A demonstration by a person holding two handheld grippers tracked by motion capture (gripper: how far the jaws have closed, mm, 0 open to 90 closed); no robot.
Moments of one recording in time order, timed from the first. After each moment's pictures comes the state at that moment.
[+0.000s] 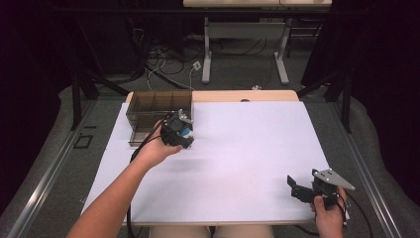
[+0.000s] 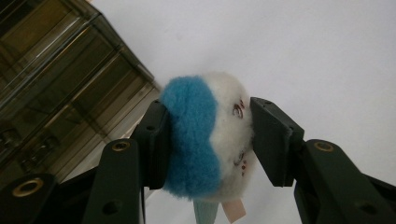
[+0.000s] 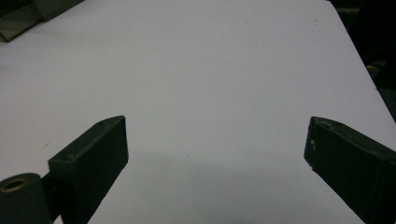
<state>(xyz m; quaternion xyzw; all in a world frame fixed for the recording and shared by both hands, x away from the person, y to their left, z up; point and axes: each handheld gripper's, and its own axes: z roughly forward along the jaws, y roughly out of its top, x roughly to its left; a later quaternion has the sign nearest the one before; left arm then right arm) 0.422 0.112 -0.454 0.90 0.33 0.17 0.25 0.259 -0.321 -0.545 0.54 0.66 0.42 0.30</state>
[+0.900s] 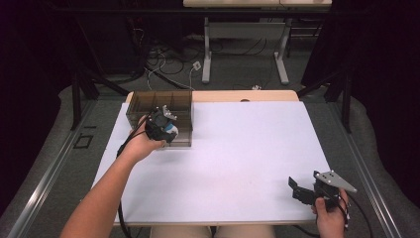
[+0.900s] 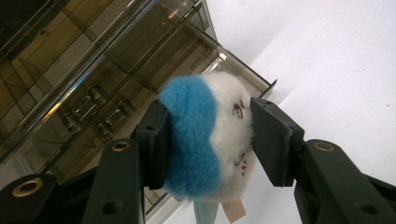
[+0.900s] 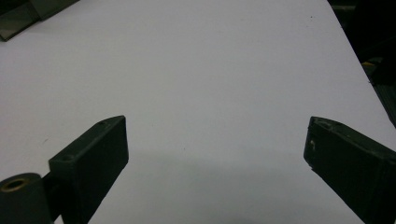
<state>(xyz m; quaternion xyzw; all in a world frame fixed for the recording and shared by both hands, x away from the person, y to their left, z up) 0.445 0.157 -0.461 0.90 0.33 0.20 0.21 0.255 -0.323 -0.546 0.55 0.66 0.42 0.30</state>
